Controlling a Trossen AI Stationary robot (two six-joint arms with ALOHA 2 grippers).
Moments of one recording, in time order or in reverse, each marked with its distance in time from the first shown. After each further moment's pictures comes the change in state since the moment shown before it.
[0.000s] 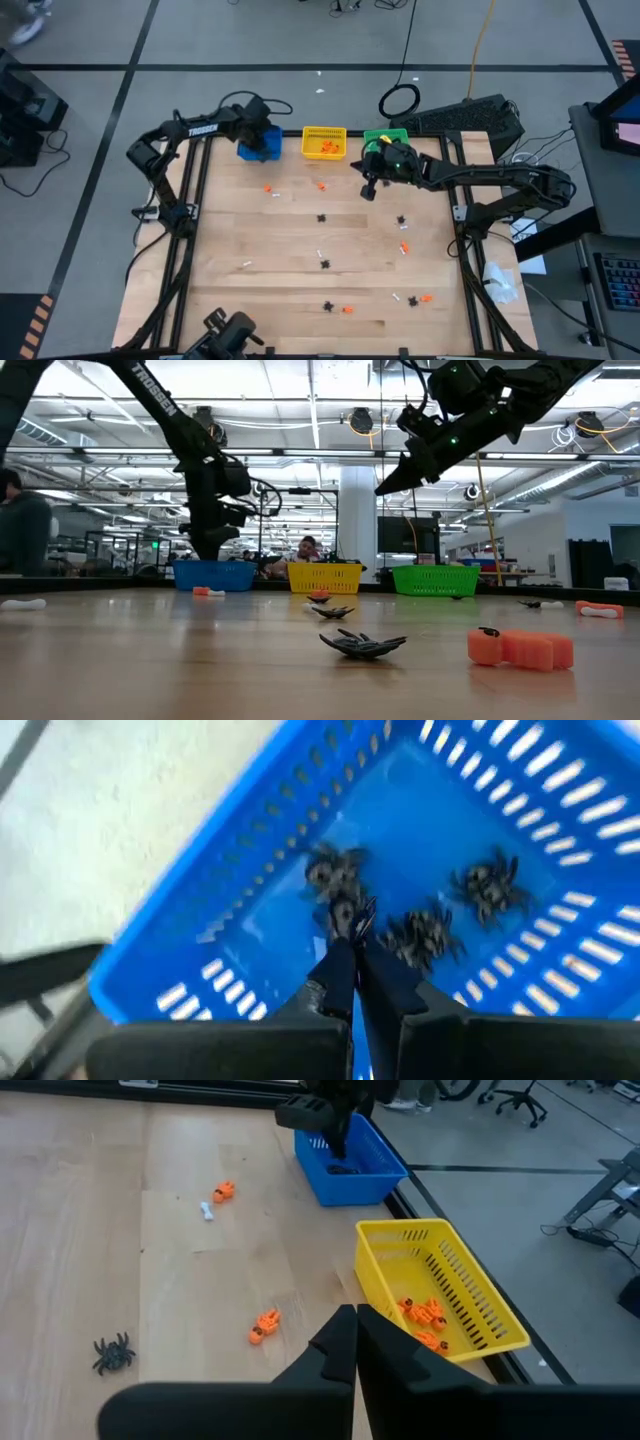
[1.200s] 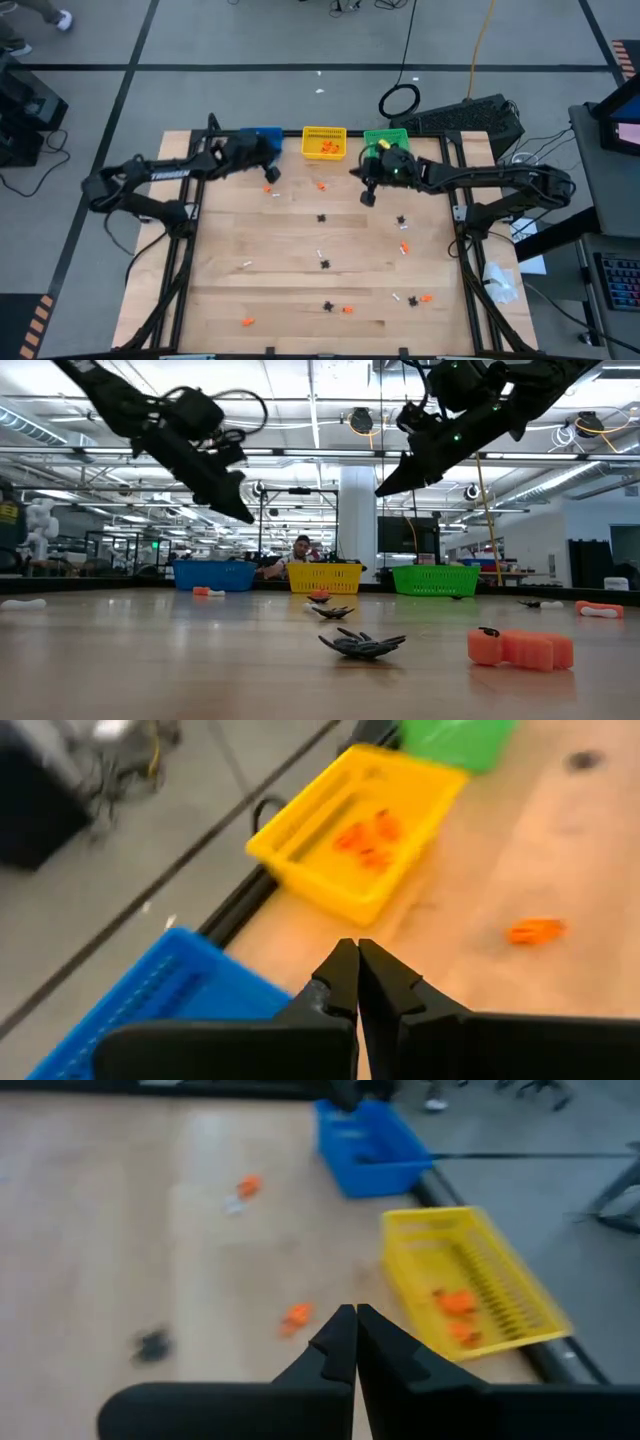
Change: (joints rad) left arm -0.321 -0.475 -0.503 0.736 0.042 -0.055; right arm 0.060 0.000 0.002 -0.043 -0.004 0.059
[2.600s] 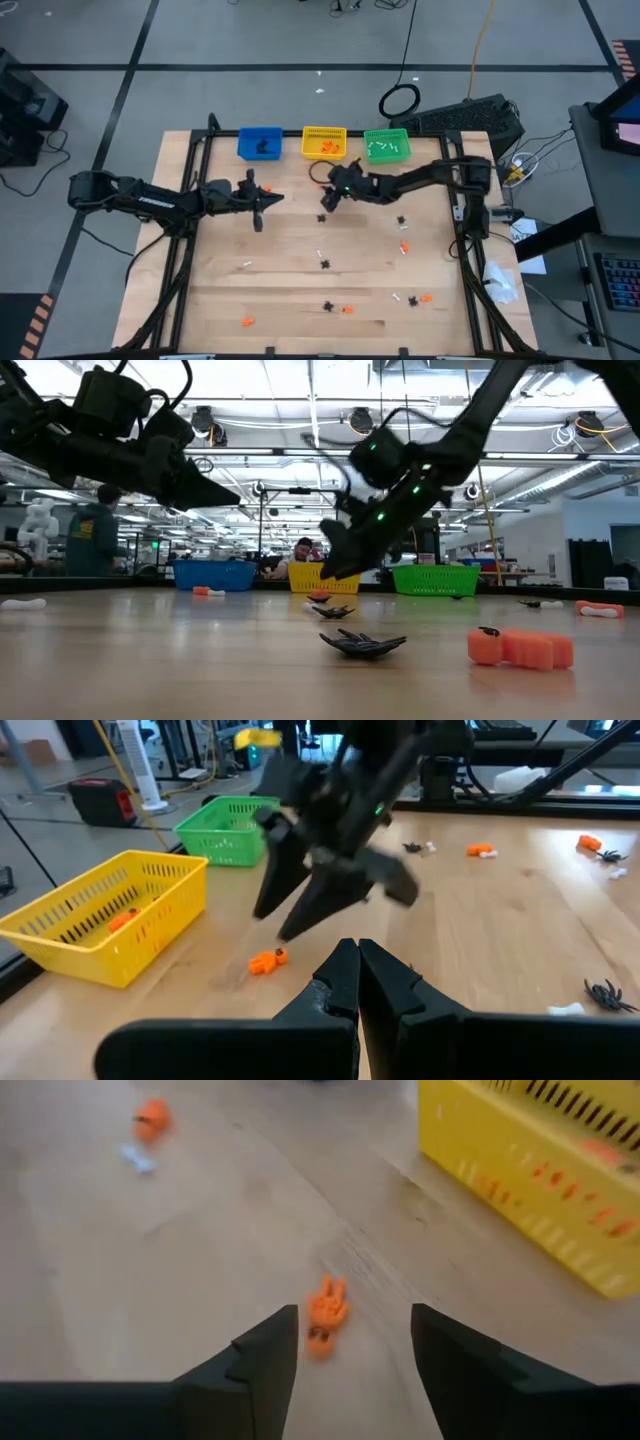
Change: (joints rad) left arm -0.407 -0.144 -0.472 0.682 0.032 -0.105; right arm 0.055 0.622 0.220 0.214 0.203 0.436
